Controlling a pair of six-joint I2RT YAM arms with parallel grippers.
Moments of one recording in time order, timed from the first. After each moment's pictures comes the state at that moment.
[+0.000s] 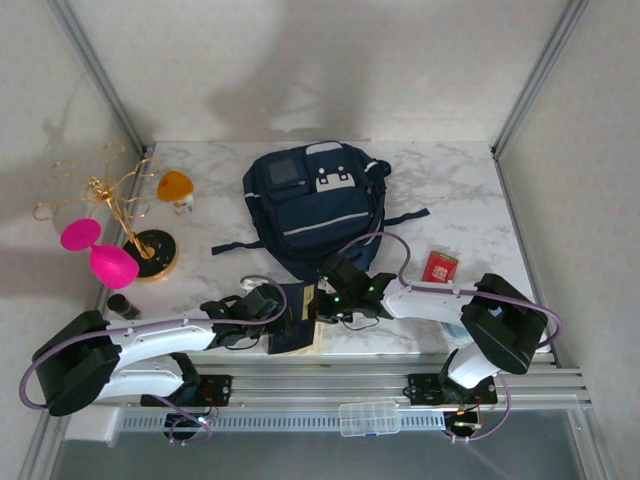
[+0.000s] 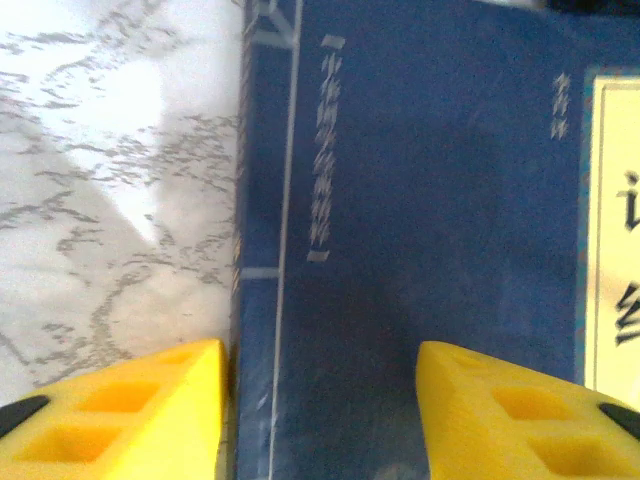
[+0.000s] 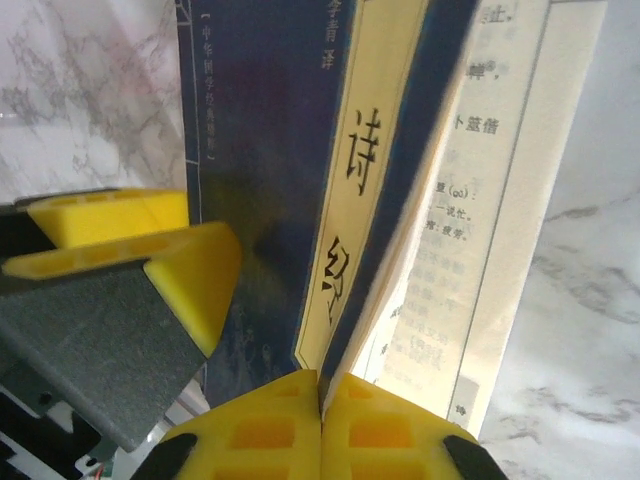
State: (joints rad) left arm -0.90 1.18 0.41 -0.25 -0.16 -1.06; right arm 1.01 1.53 0.77 -0.18 -0.33 0.98
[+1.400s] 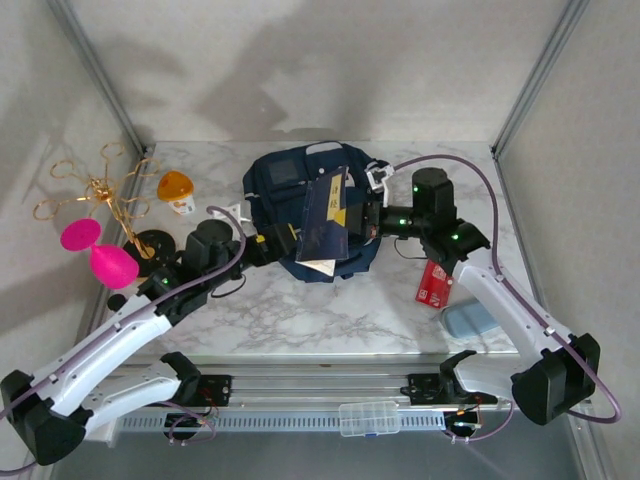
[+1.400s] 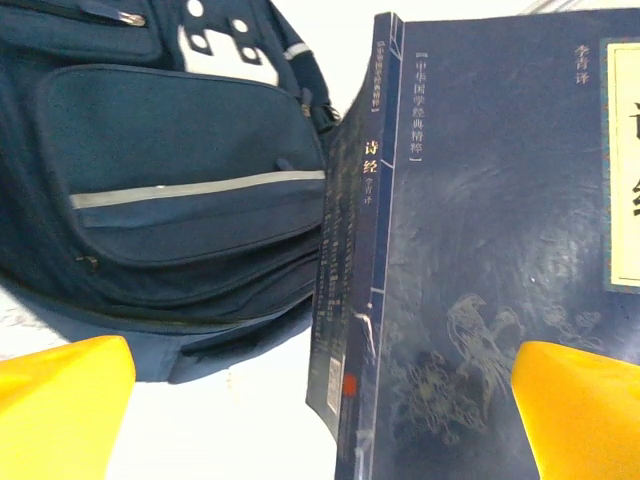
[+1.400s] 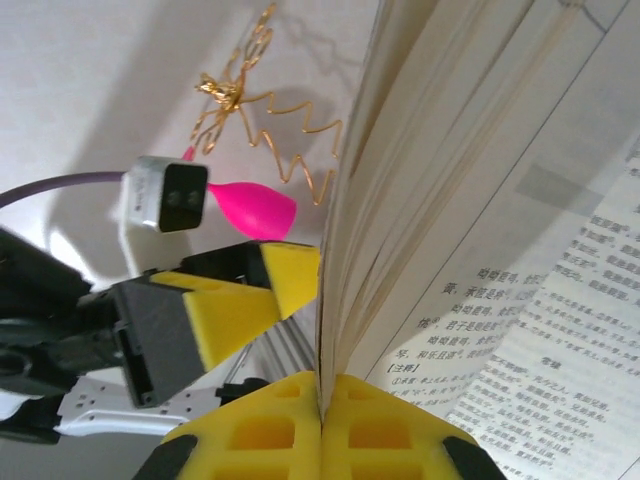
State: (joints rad) left arm -0.64 0.94 0.85 -0.30 0.02 -0.83; right arm 0.48 1.20 1.10 -0.25 -0.85 0.64
